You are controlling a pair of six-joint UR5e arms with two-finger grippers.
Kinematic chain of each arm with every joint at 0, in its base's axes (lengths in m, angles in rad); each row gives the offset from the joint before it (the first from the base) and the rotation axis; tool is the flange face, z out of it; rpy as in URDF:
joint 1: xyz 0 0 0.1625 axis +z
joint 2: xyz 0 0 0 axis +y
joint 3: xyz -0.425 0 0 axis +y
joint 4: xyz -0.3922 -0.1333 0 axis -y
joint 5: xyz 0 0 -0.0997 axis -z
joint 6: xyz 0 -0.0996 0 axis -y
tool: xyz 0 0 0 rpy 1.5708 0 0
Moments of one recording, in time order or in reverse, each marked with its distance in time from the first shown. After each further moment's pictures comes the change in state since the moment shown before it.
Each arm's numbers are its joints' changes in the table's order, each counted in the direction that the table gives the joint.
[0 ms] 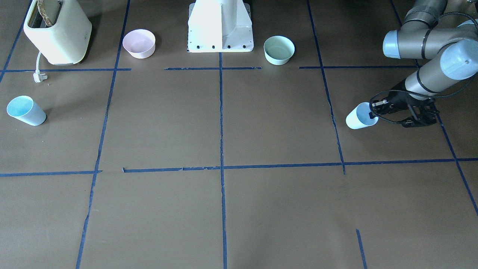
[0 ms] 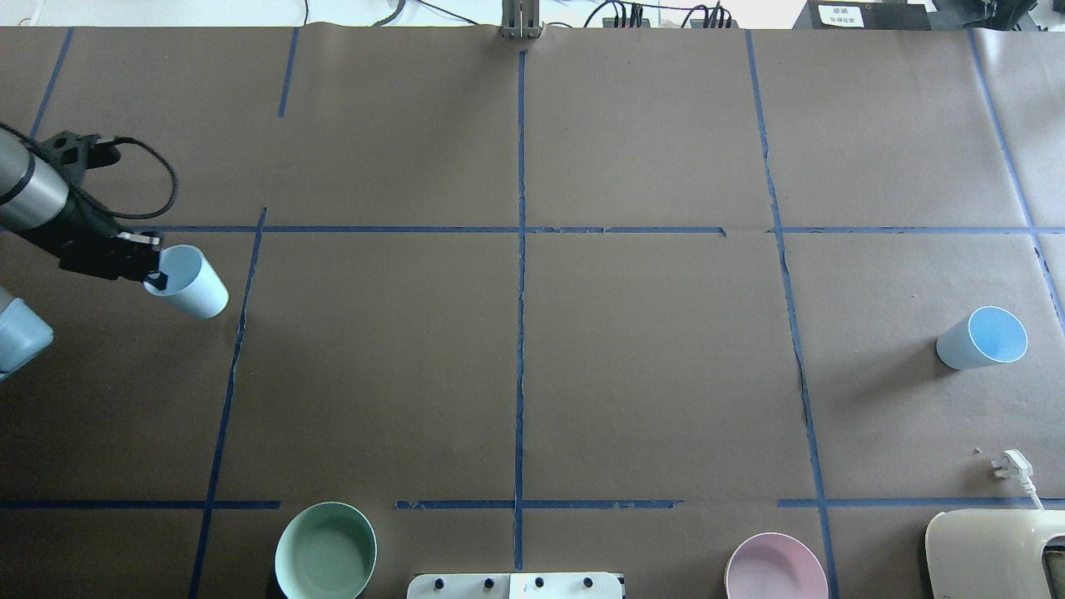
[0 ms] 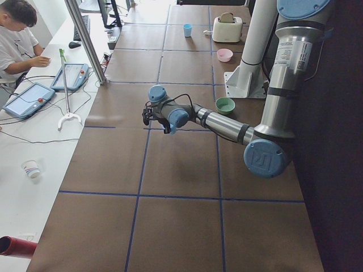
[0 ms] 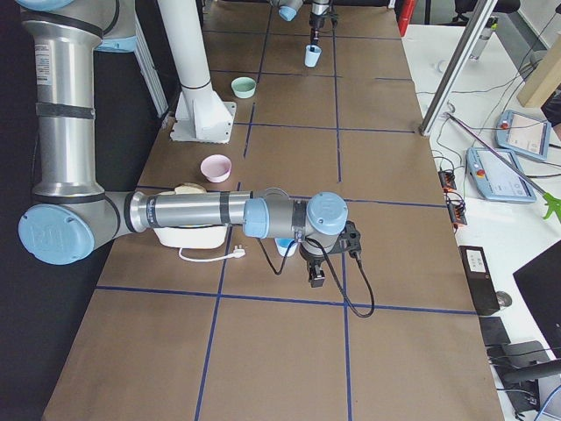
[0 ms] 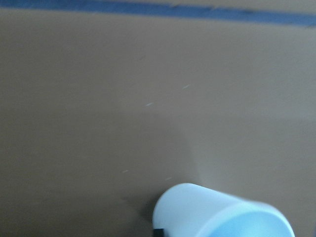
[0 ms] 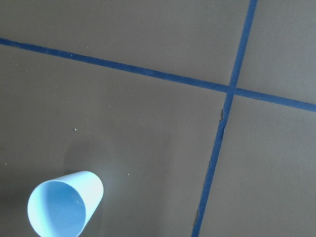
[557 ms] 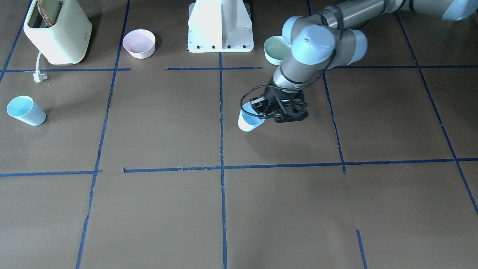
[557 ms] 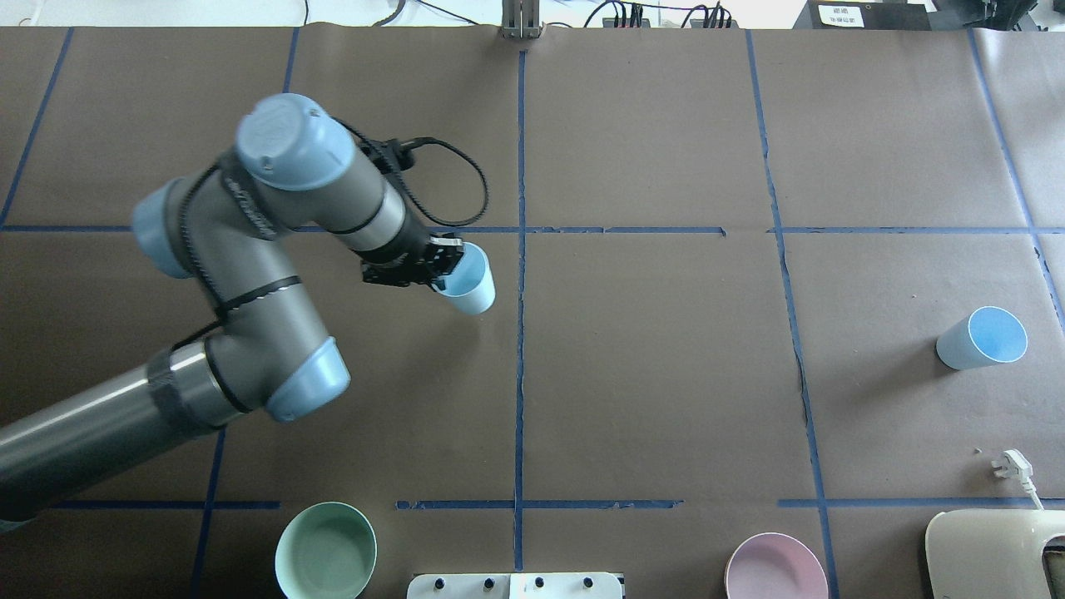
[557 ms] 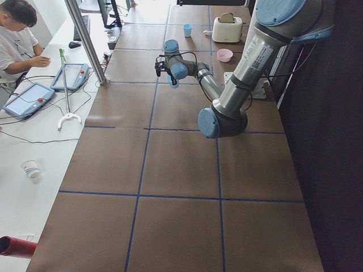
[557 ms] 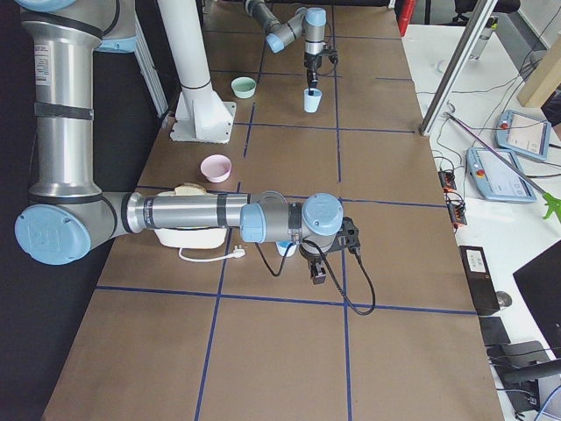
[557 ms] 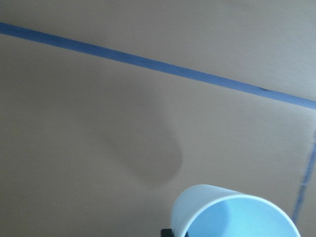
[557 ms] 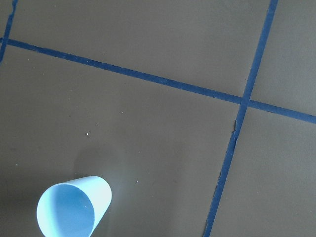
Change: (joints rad) left arm 0.315 0.491 -0.149 0.054 0.307 -0.384; right arm -0.005 0.014 0.000 0.063 0.031 0.005
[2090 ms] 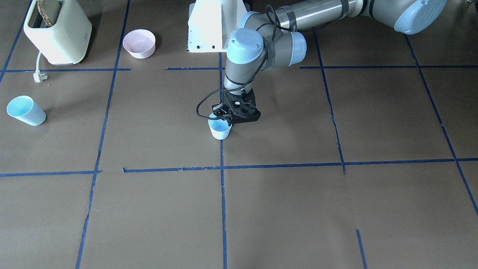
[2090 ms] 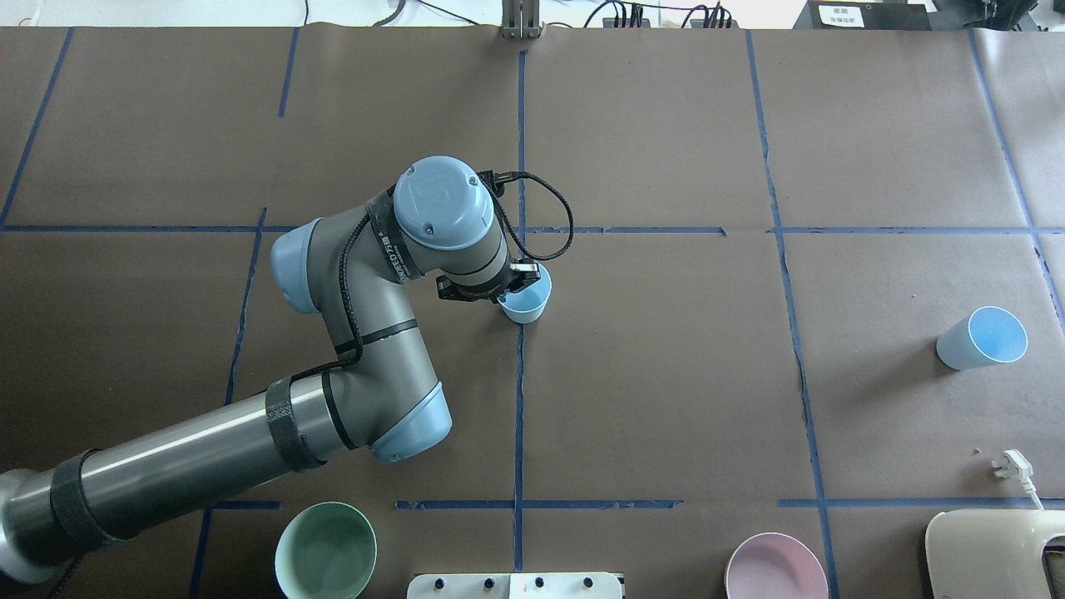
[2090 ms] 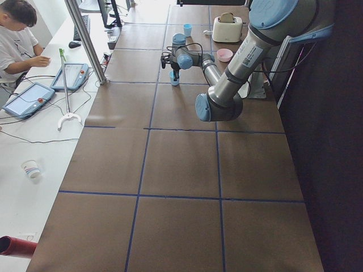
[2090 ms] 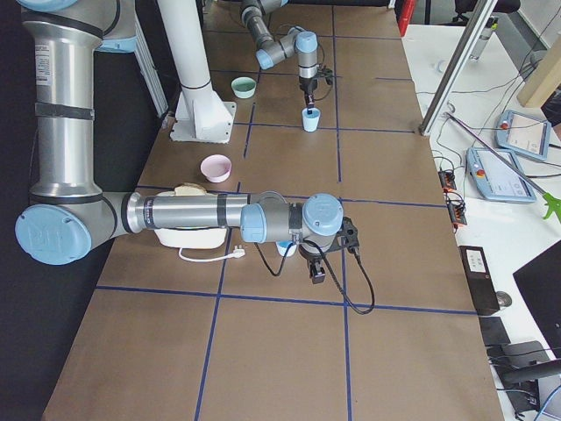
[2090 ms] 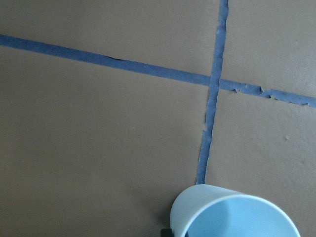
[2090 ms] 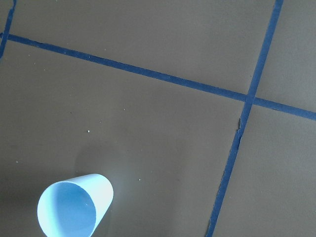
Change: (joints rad) left arm 0.095 0.112 -0.110 0.071 0.191 -0.004; right arm -0.012 0.002 0.003 0.000 0.001 -0.002
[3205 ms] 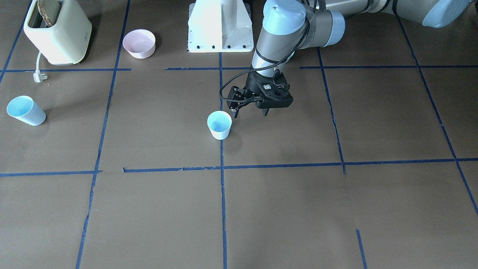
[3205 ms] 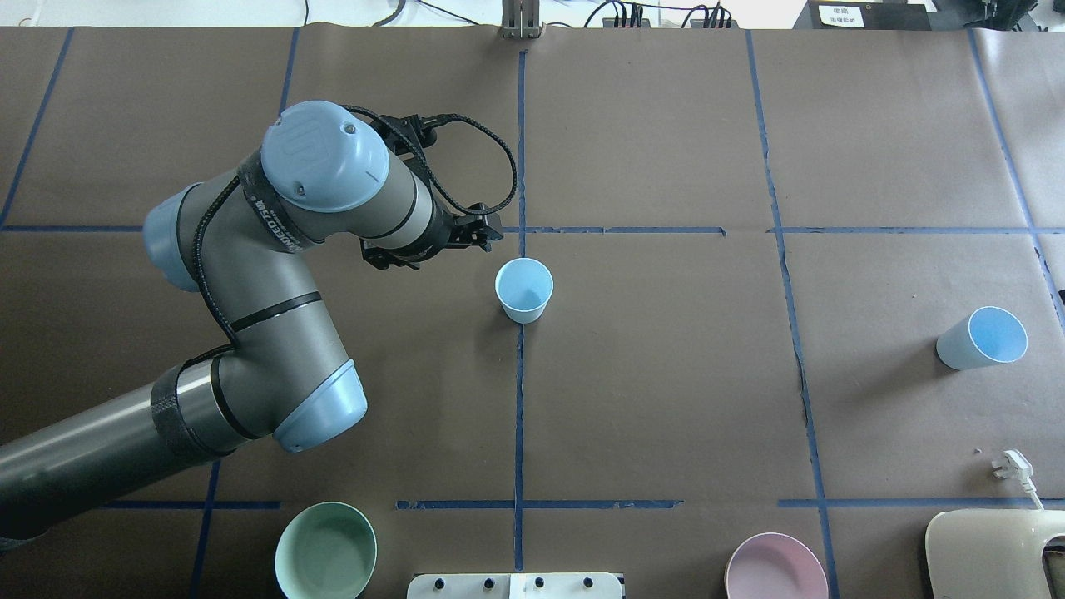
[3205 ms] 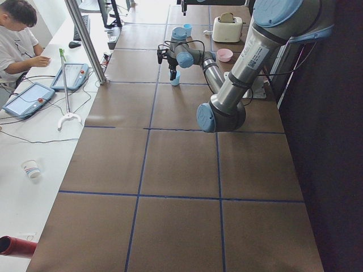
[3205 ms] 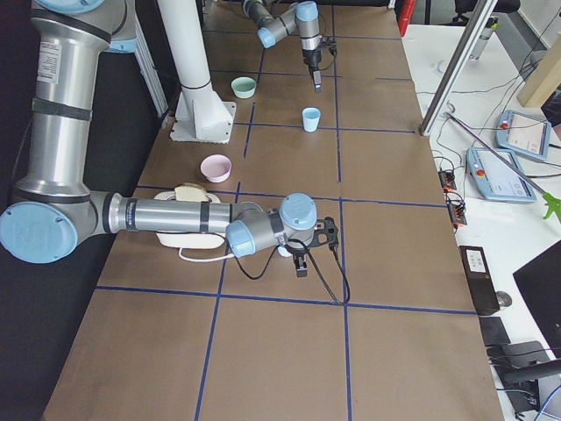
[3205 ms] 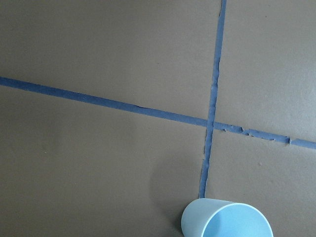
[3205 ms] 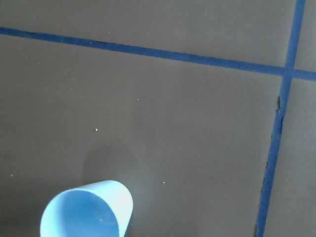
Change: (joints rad) left arm -0.086 -0.131 0.246 0.020 -0.007 0.002; right arm -0.210 0.148 -0.005 0.487 -0.077 0.495
